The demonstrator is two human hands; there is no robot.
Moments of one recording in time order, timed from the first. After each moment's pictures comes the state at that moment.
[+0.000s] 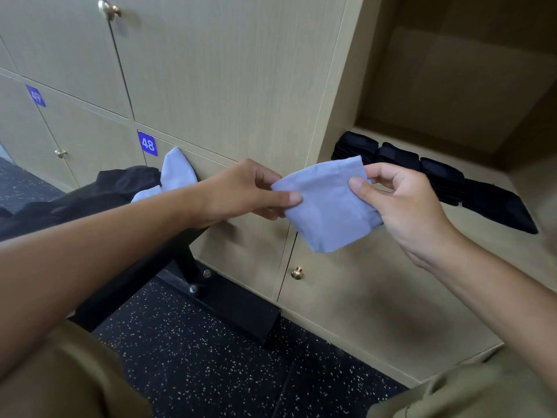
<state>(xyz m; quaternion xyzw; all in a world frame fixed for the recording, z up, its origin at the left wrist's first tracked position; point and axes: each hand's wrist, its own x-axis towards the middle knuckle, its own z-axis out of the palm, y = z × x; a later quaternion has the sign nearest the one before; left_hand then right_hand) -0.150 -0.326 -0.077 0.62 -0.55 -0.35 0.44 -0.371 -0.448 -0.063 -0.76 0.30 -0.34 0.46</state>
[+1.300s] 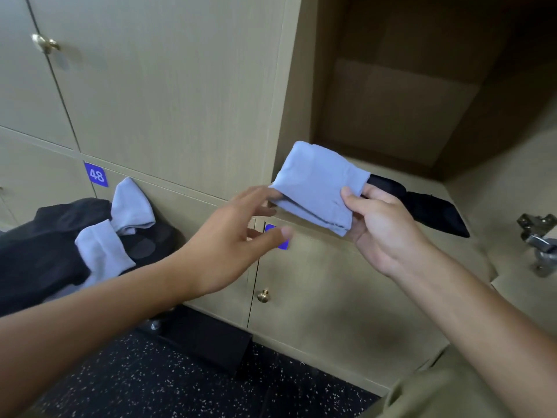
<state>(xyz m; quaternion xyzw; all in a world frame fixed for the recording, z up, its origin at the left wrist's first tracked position) -0.214 -0.321 -0.075 0.60 -0.61 -0.18 0.49 -0.390 -0.462 -0.048 -0.52 0.33 -0.40 0.68</state>
